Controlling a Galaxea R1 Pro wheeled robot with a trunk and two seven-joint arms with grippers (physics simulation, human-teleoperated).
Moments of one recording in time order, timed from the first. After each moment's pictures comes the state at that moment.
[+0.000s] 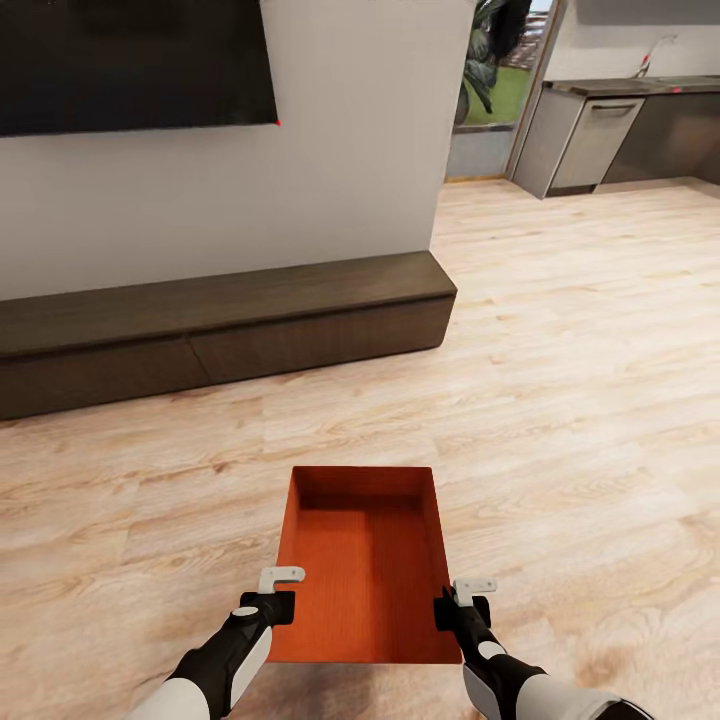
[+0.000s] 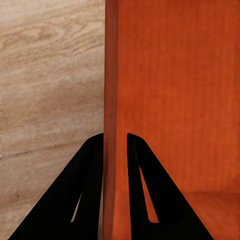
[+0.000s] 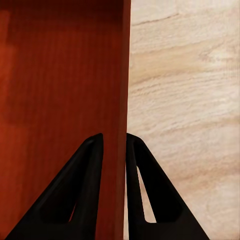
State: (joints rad) left arm -0.56 -0.10 -0.12 -0.39 0.10 0.13 0.16; right arm -0.66 0.08 0.46 0.01 -0.38 -0.41 -0.11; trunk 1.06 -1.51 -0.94
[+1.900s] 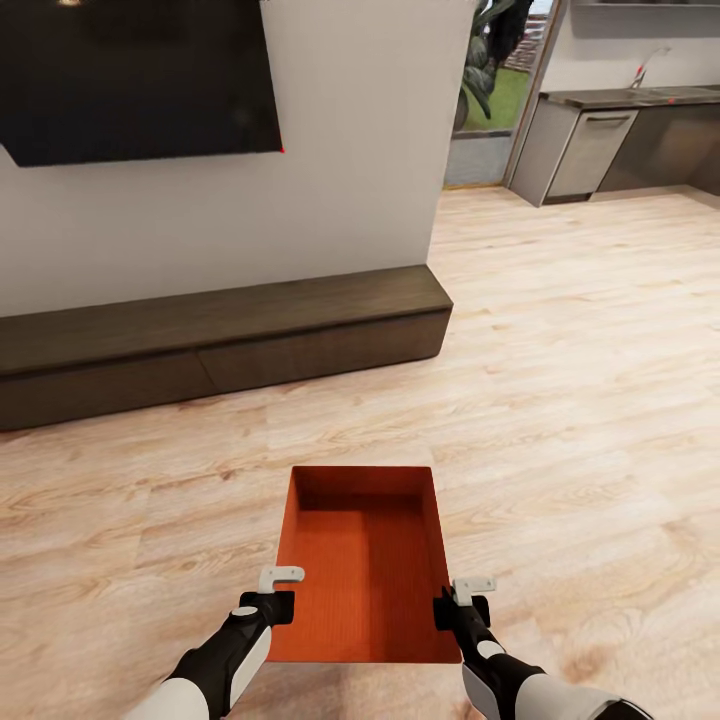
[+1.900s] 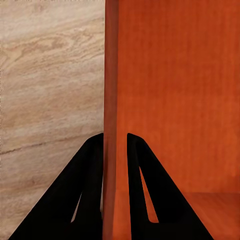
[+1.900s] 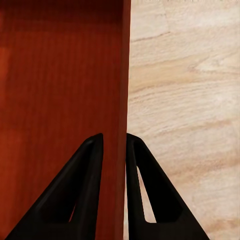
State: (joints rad) left arm -0.56 -0.10 -0.13 -0.39 0.10 0.13 0.16; right arm -0.66 0.09 0.46 0.00 -0.37 -0.41 -0.12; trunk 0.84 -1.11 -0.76
